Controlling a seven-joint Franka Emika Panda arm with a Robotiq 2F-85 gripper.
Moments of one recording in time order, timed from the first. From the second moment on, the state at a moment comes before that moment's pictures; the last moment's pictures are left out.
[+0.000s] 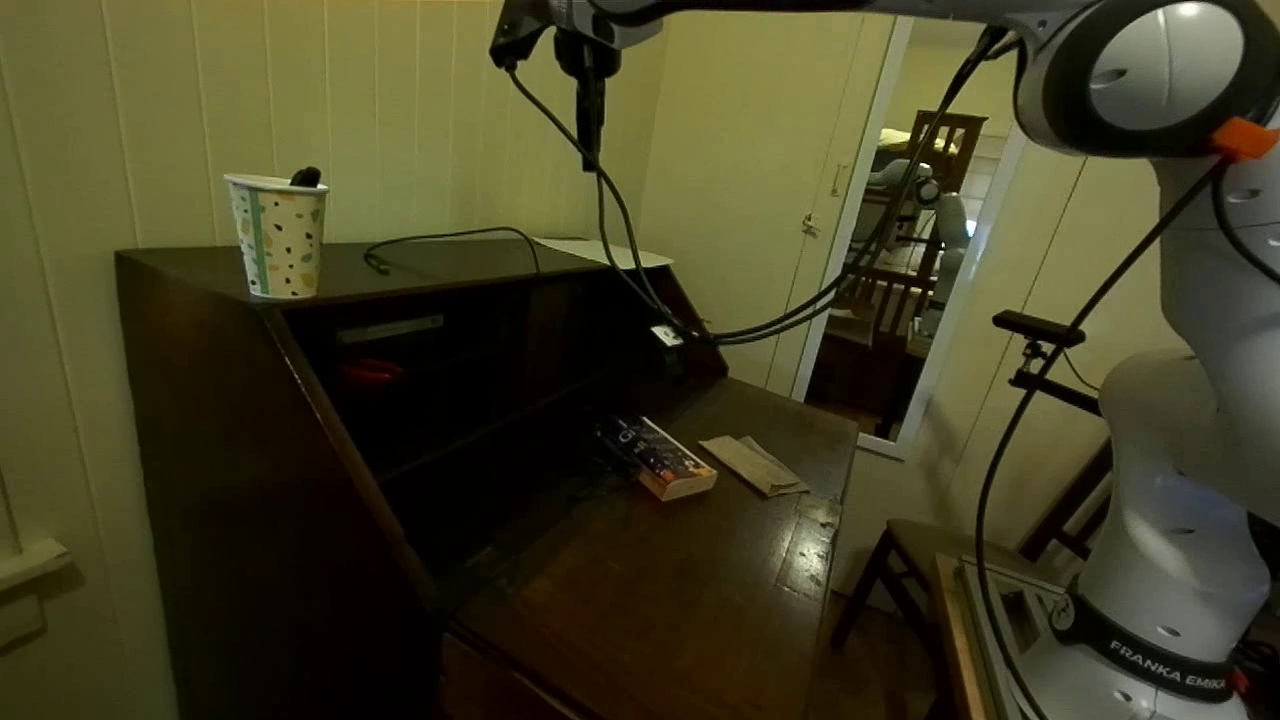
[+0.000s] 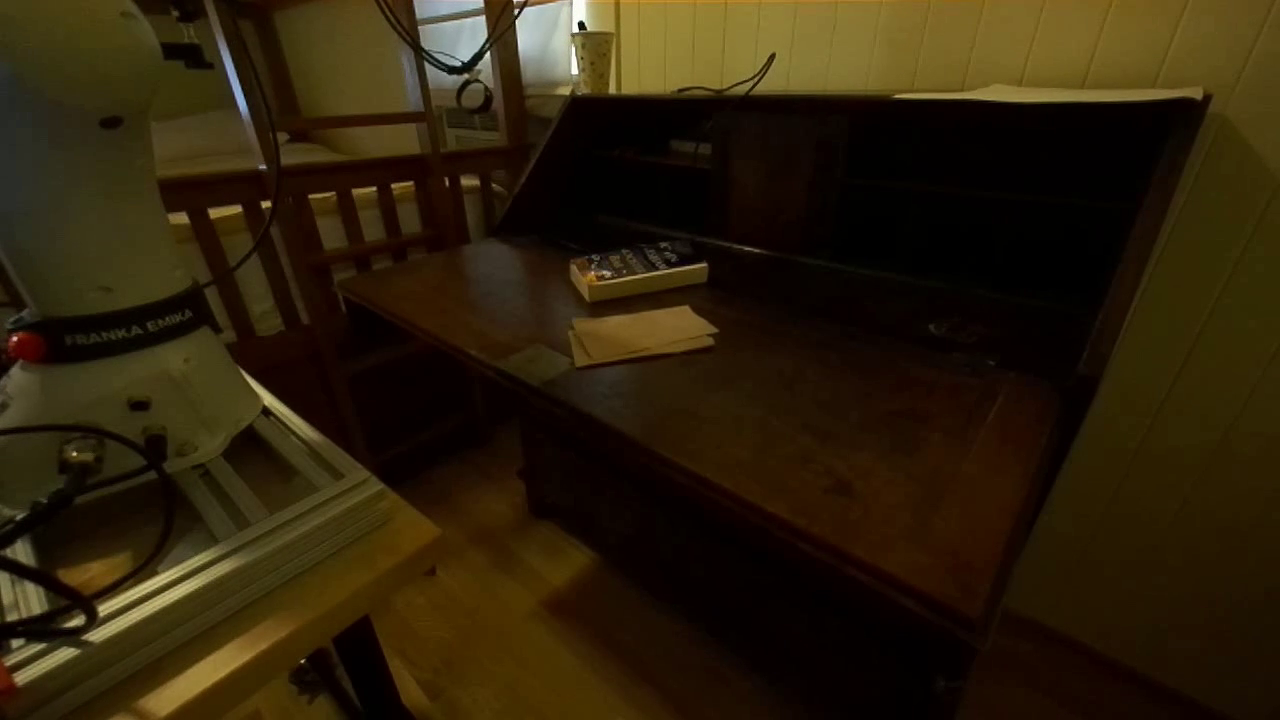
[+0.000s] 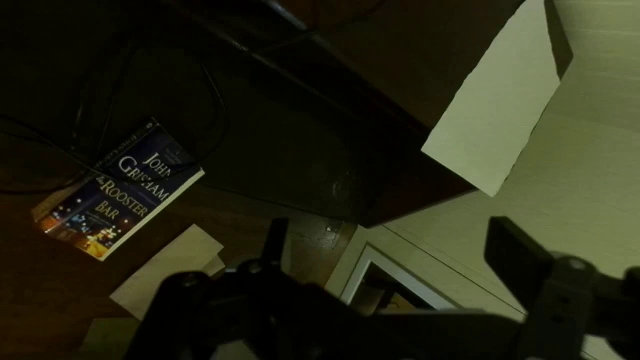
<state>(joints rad) 0.32 0.45 -0.38 -1.09 -0.51 1.71 2.71</state>
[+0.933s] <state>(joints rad) 0.38 0.41 -0.48 -1.24 -0.46 1.69 2.71</state>
